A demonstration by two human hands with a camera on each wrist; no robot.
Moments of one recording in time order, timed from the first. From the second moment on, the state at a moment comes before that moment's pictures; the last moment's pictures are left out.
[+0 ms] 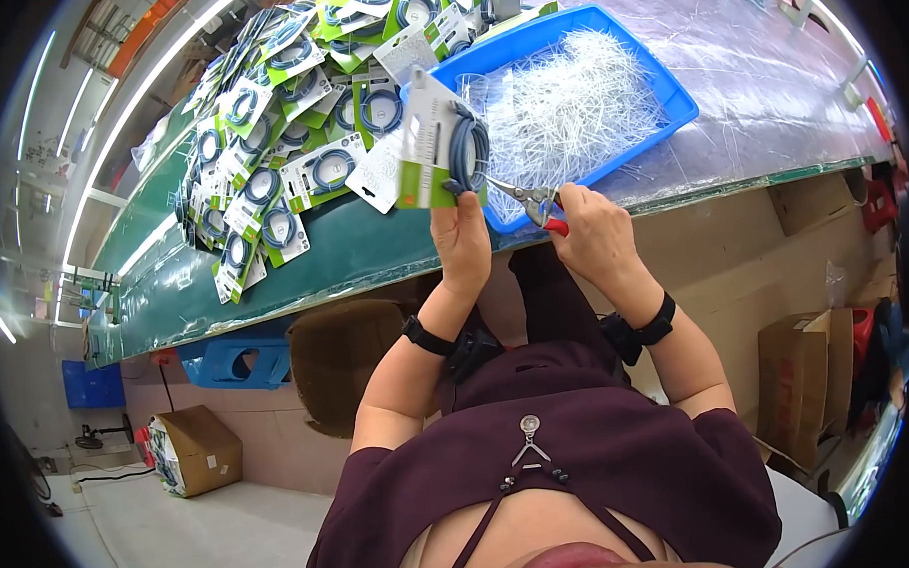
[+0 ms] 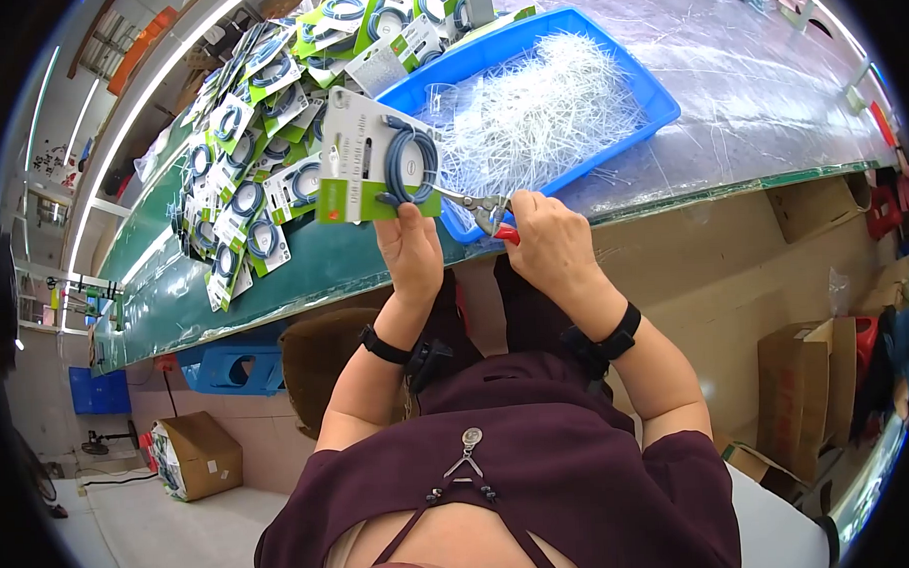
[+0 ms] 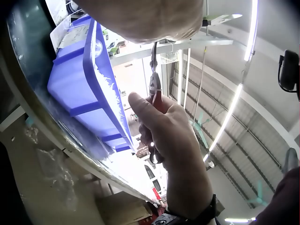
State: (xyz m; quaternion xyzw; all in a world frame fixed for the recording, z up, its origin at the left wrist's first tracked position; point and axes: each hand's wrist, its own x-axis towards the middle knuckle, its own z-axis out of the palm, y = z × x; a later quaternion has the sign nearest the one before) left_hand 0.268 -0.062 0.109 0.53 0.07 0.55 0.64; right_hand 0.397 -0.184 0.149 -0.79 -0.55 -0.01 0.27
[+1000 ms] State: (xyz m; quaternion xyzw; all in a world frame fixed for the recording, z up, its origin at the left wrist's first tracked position) left_hand 0.259 -0.052 0.141 0.27 0.05 0.55 0.79; right_hand 0.374 -0.112 0.138 -0.46 -0.30 0.43 0.72
